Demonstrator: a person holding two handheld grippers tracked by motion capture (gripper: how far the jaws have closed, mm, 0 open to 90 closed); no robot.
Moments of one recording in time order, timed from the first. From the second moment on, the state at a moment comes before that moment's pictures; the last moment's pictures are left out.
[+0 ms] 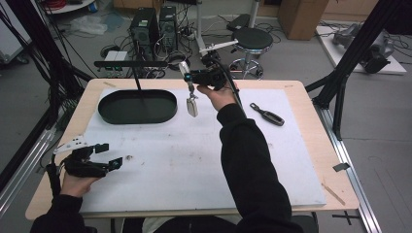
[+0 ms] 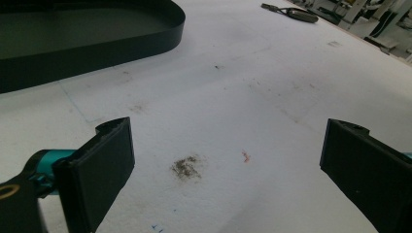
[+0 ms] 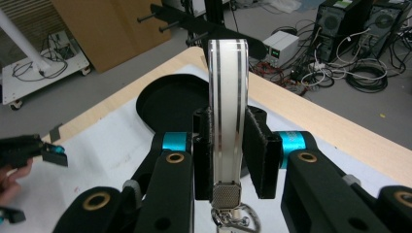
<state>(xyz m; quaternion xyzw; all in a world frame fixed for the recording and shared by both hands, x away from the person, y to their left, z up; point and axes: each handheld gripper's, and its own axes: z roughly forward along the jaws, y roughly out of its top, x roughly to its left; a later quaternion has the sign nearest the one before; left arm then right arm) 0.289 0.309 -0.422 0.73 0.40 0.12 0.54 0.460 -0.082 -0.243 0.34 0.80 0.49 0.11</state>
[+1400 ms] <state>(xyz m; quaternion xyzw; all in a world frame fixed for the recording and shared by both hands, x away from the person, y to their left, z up) 0.298 0.309 -0.426 0.73 0.40 0.12 0.54 0.536 0.031 -0.224 0.39 0.76 0.50 0.16</state>
